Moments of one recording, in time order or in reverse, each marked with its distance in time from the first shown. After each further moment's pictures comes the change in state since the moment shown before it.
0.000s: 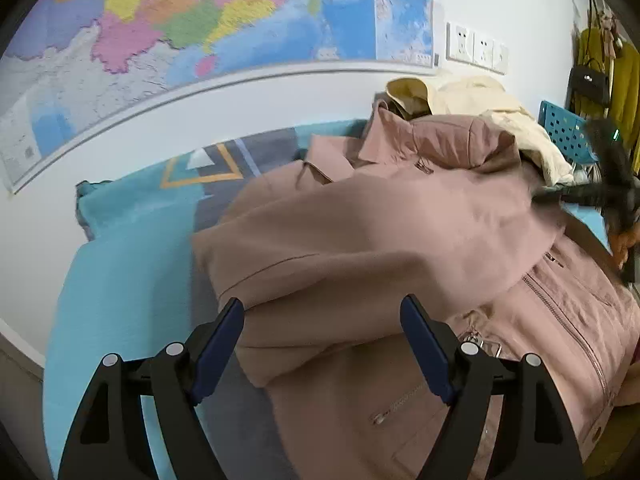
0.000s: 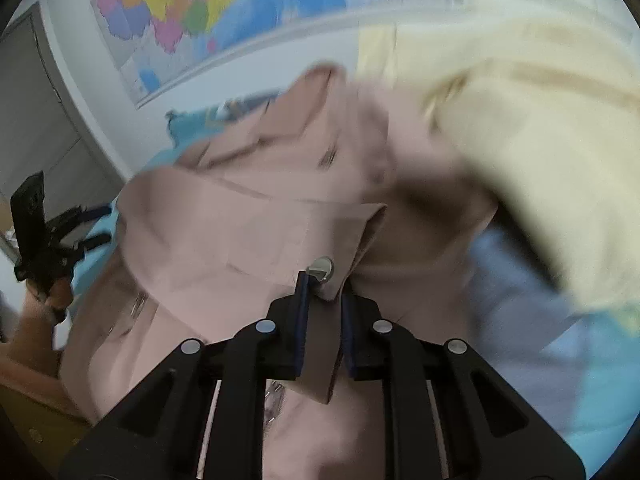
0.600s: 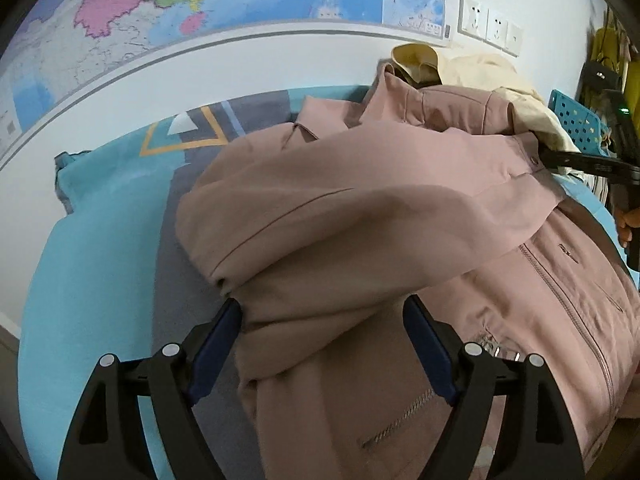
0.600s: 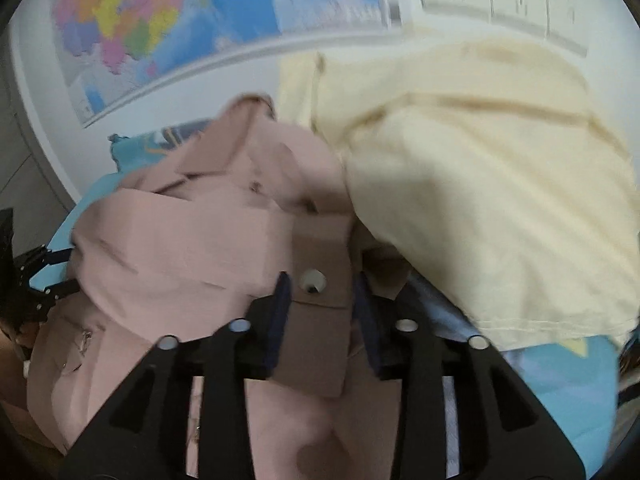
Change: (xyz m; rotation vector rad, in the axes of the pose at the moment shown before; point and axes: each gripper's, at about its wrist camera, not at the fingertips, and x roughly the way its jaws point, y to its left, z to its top) left arm 0.034 0.005 -0.005 -0.044 0.084 -0.018; right arm -0.004 -0.022 0.010 0.028 -0.049 -0.176
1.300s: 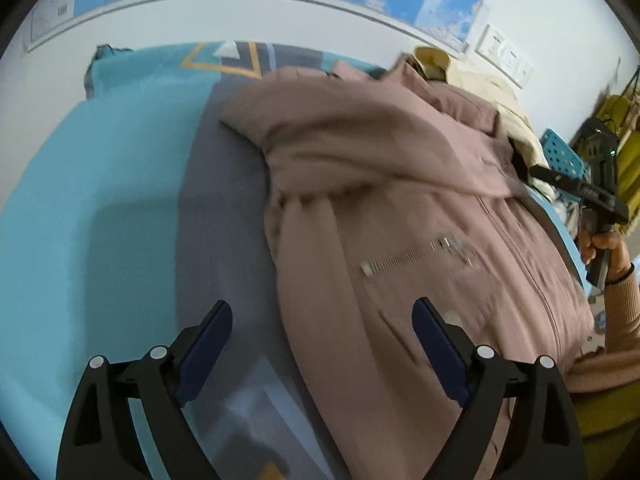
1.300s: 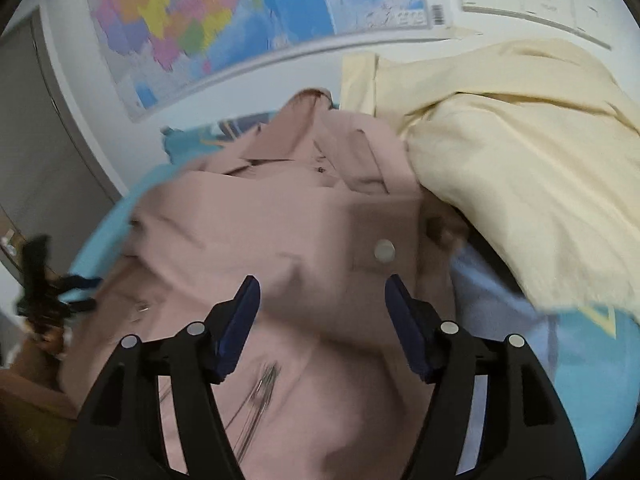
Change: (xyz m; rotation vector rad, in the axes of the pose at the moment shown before) left arm -0.047 0.021 -0.082 -0.233 0.084 -0.153; right arm -0.018 0.004 -0.015 0.020 0.031 0.200
